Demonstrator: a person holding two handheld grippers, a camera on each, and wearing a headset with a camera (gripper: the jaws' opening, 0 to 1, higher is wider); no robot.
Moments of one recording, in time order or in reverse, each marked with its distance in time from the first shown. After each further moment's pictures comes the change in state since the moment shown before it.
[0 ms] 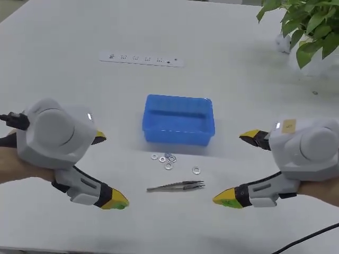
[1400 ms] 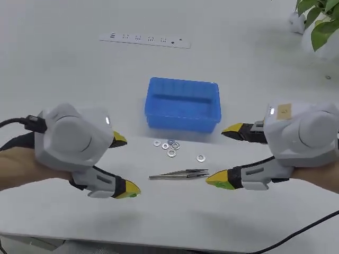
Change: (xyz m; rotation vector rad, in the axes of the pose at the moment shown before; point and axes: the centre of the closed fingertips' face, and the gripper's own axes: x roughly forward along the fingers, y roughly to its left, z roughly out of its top) left arm 0.036 -0.020 0.001 0.080 -0.017 -0.062; right arm 0.031 0.025 0.011 -0.053 -0.004 0.165
